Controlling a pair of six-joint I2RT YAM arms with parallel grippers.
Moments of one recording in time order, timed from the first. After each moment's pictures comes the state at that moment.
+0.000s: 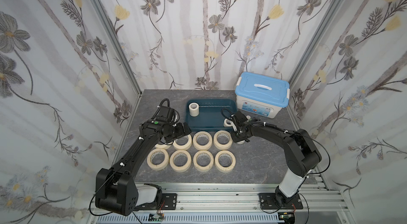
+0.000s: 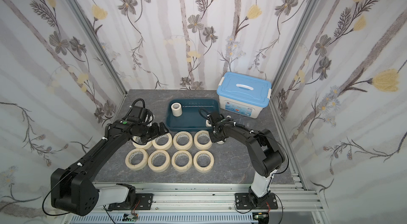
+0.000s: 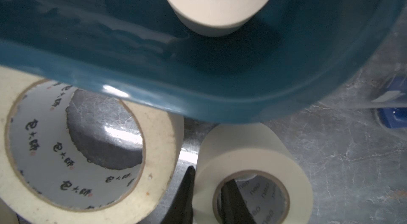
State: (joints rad) left arm -0.26 1.31 1.04 -0.82 0.33 -0.56; right arm 0.53 1.77 1.15 -0.64 0.10 0.23
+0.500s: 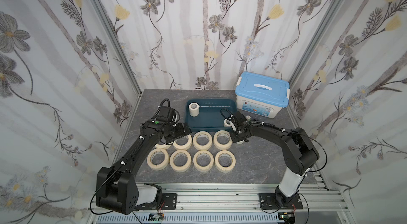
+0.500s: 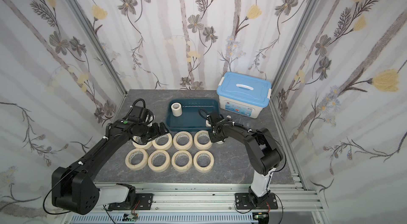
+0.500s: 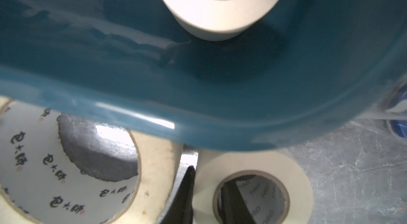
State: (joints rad) left arm -0.26 1.32 1.04 -0.82 0.33 -0.56; right arm 0.53 1.79 1.15 -0.62 0.10 0.23
